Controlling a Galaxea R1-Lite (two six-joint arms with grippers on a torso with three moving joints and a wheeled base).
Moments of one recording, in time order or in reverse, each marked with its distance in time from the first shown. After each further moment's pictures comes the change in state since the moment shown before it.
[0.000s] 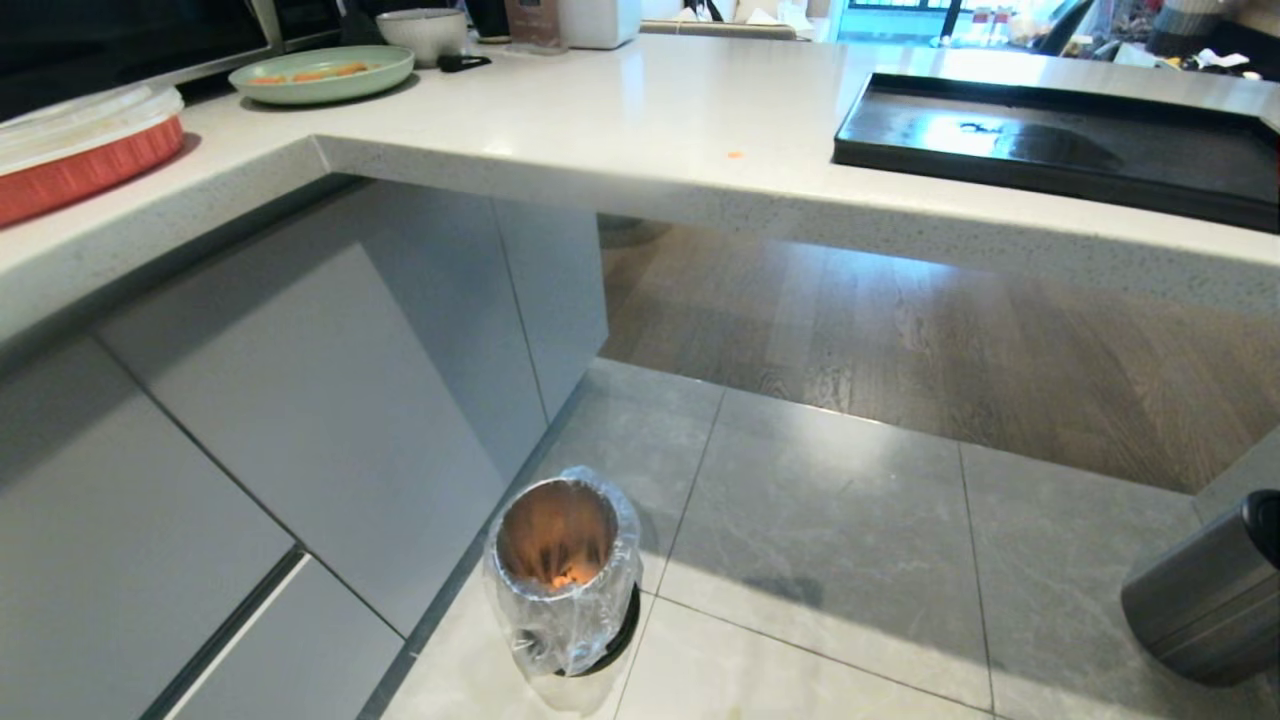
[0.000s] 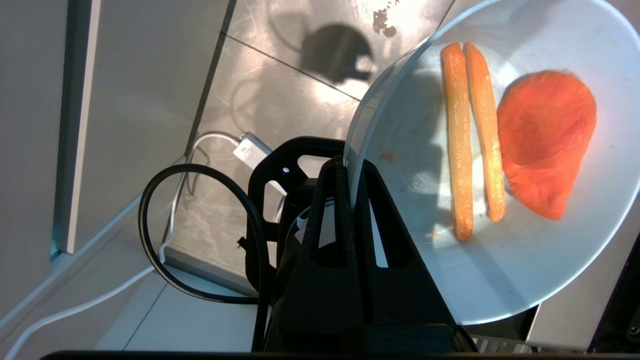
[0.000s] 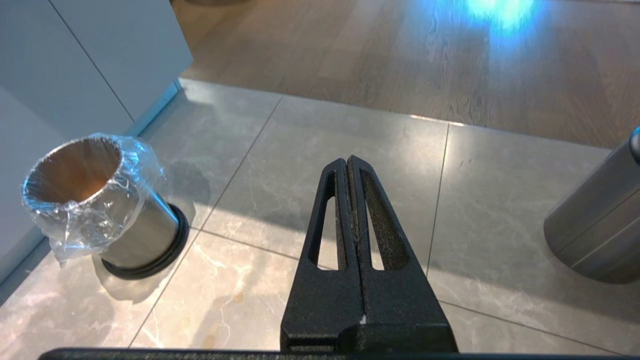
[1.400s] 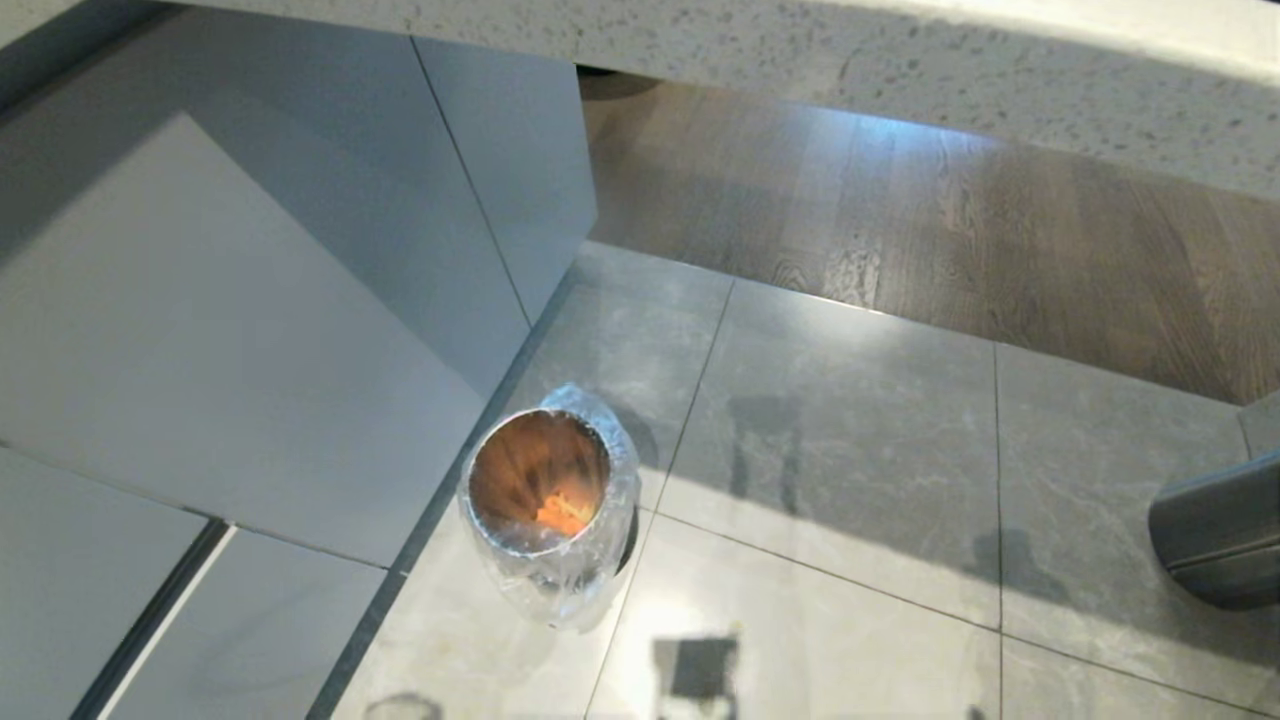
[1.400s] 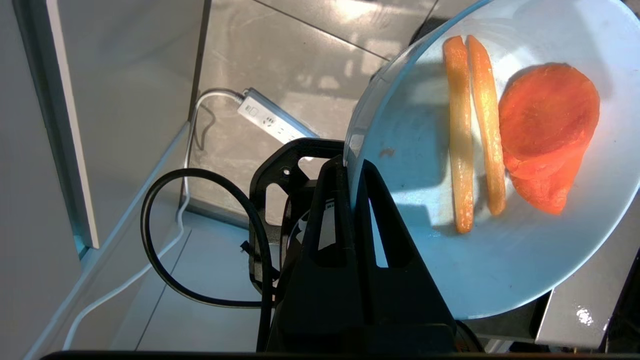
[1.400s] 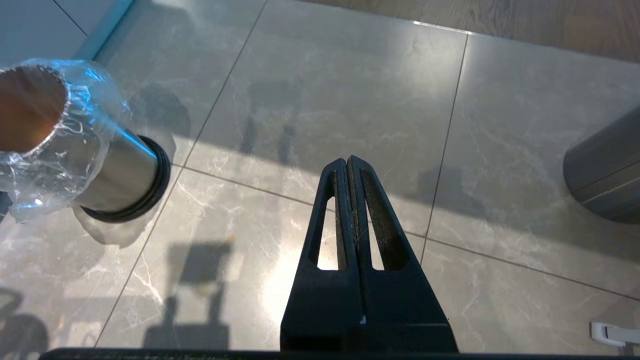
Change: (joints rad) left arm 0.000 -0.018 0.012 0.001 -0.006 0.028; right arm 0.000 0.000 0.000 0.000 0.000 0.000
